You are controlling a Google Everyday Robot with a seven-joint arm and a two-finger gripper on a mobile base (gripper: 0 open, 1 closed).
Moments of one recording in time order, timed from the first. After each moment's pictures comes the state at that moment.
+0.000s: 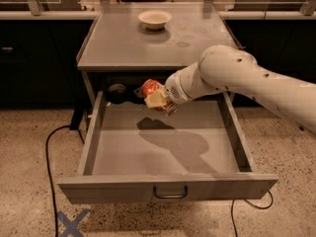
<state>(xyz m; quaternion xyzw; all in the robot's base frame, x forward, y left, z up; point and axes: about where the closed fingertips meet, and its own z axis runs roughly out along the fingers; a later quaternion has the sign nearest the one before) 0.629 -0.007 0.795 -0.37 0.84 0.18 0.36</state>
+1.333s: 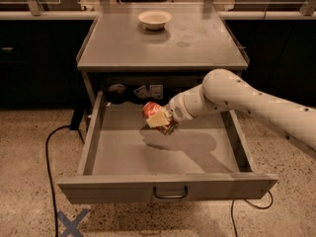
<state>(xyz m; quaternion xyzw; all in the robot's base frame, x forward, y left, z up) 0.619 -0.007 0.714 -0.39 0.83 0.26 0.31</state>
